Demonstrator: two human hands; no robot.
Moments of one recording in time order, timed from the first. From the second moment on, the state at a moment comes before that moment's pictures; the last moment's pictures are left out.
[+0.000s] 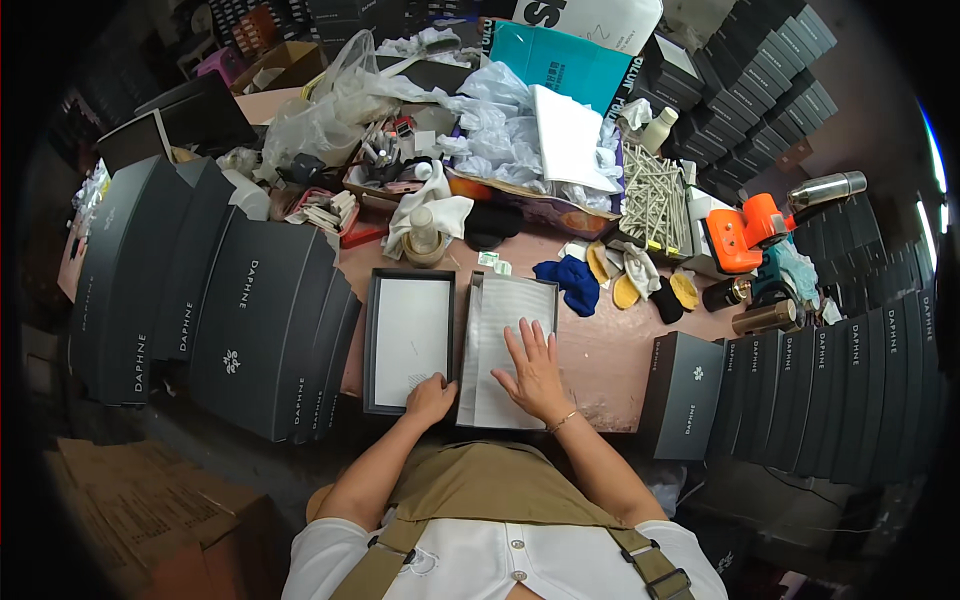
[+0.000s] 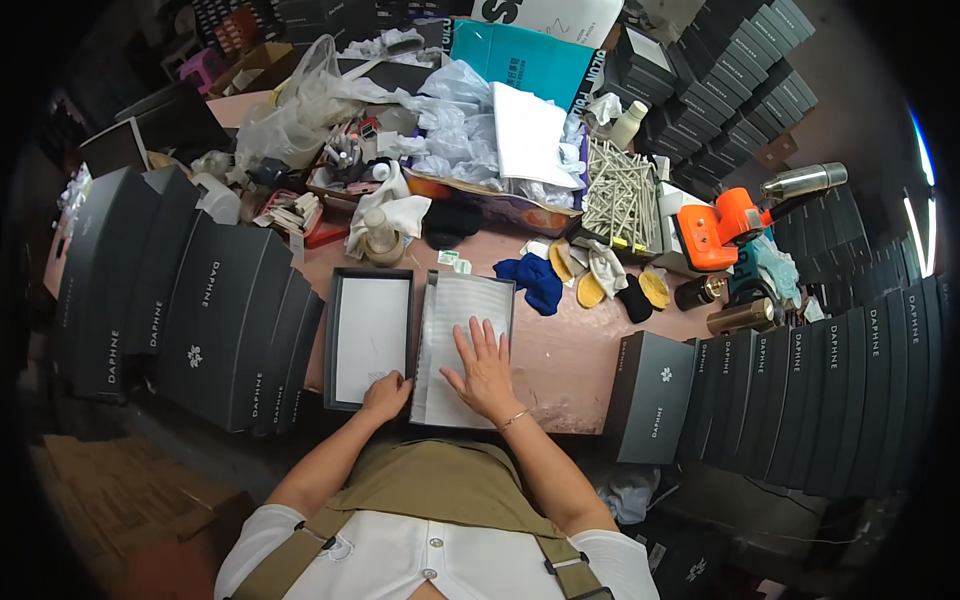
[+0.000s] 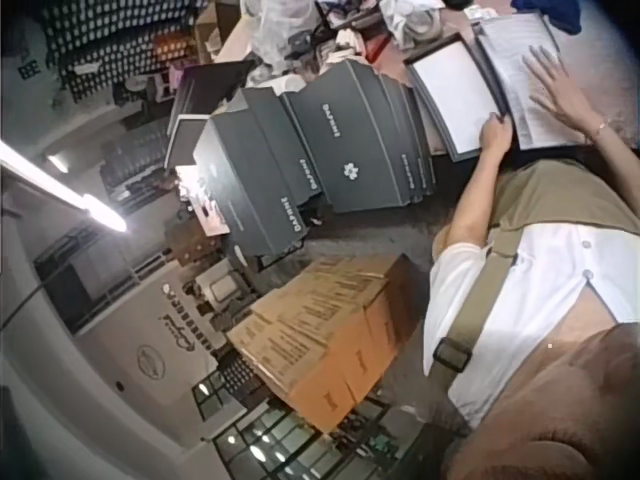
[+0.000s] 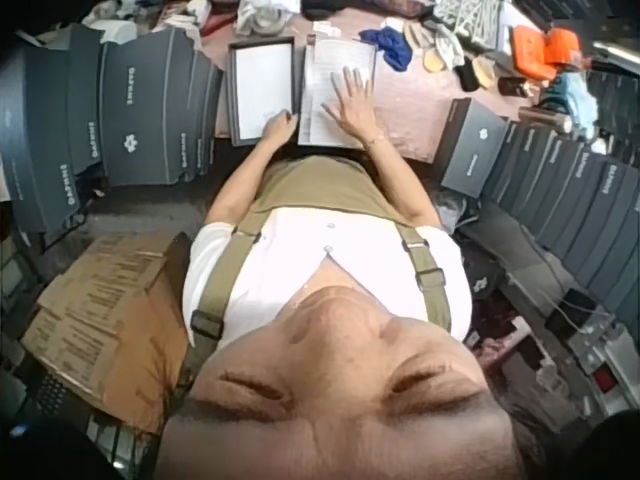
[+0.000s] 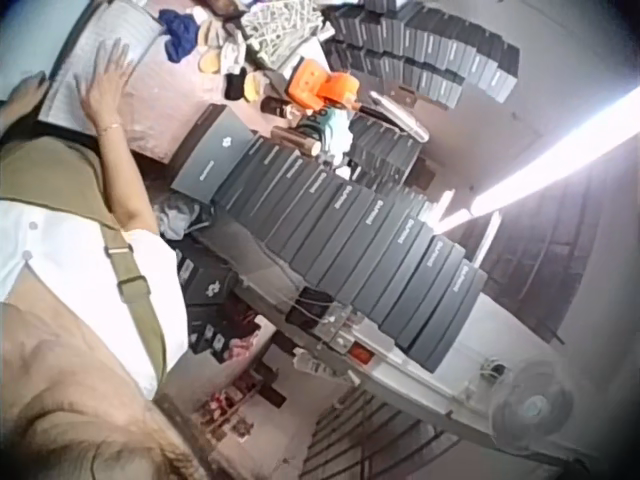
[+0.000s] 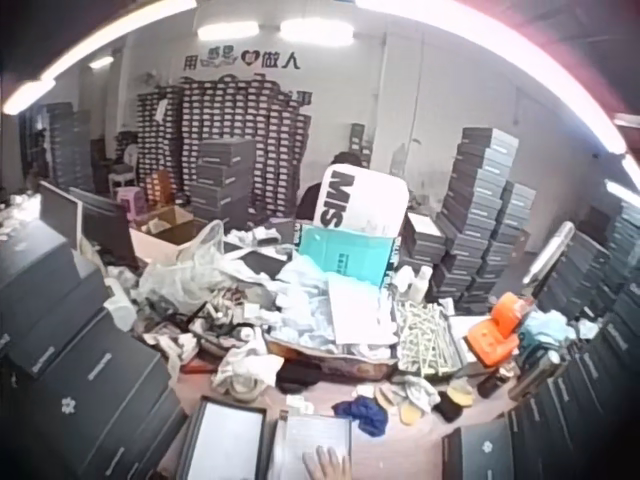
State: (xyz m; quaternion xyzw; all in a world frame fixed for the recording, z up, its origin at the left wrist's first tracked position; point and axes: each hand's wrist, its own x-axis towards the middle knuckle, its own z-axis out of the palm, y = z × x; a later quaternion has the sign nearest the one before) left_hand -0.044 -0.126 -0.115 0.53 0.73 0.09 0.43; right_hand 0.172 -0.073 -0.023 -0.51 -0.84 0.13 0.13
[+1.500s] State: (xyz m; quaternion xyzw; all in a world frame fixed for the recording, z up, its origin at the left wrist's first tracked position) left_hand 0.235 -0.120 0.036 0.51 0.24 0.15 0.82; right_hand 0.565 -0.141 0.076 -0.78 -0.46 0.31 0.28
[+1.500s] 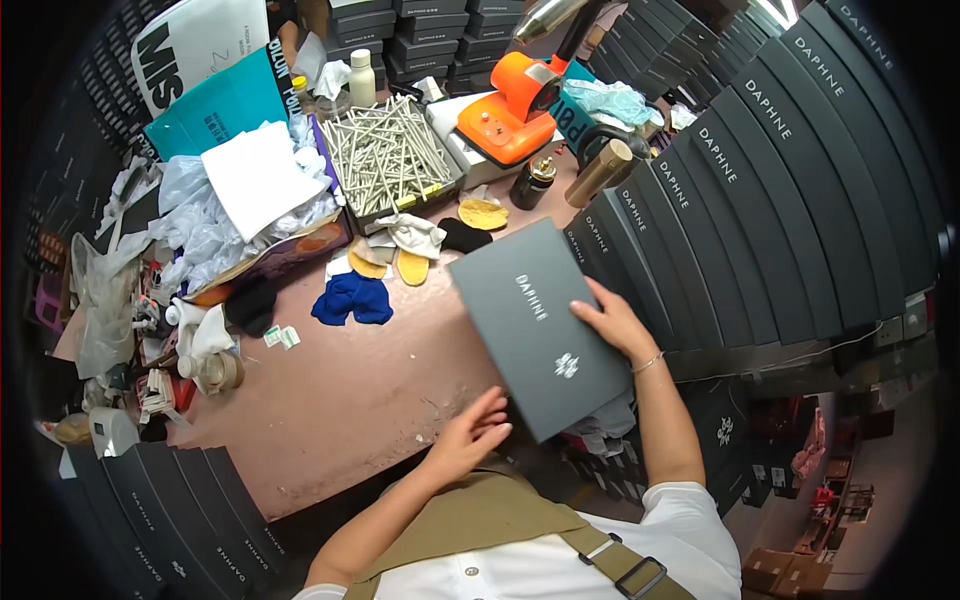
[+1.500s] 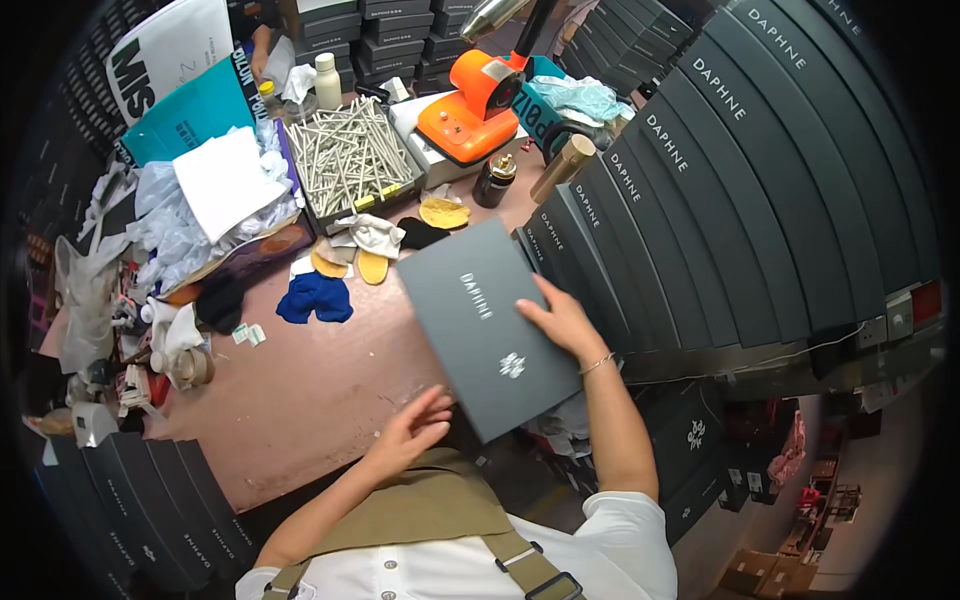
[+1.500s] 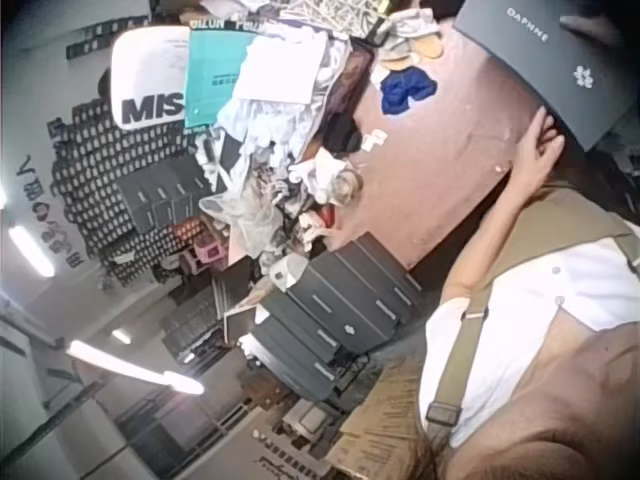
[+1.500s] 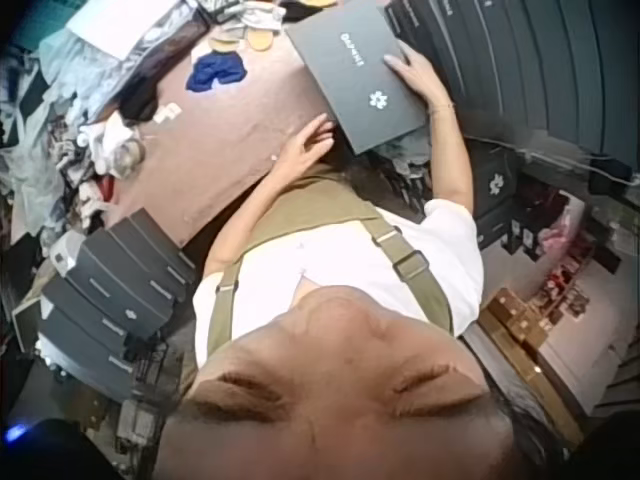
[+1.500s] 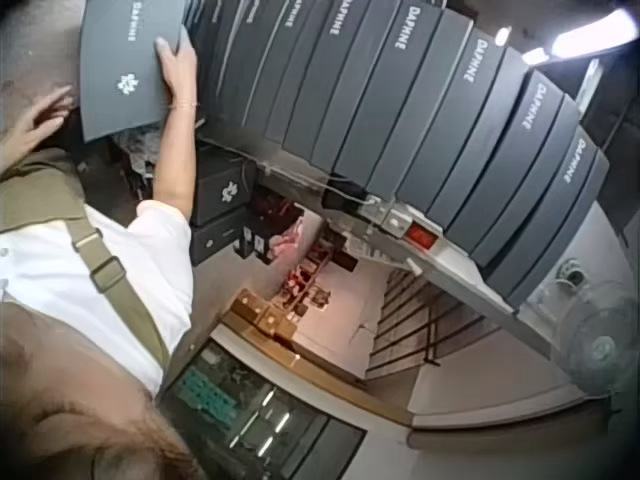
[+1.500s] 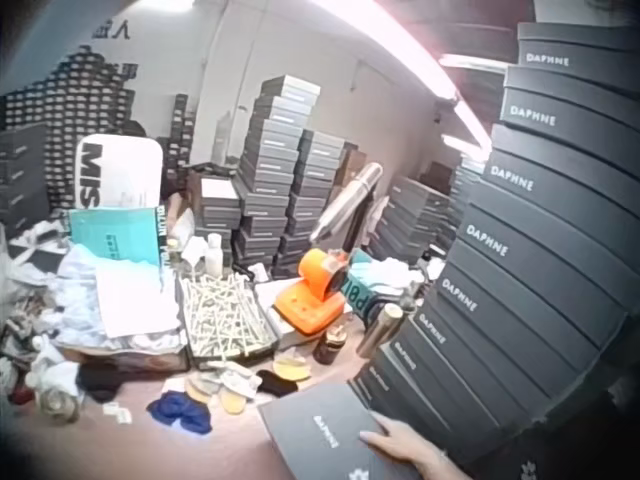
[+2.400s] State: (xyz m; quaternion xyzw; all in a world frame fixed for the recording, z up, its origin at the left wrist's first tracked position) left_hand -0.343 -0.191 0.087 0.57 0.81 0.08 -0.13; right_hand 0.184 -0.216 -0.105 -0.57 -0.11 0.73 0.36
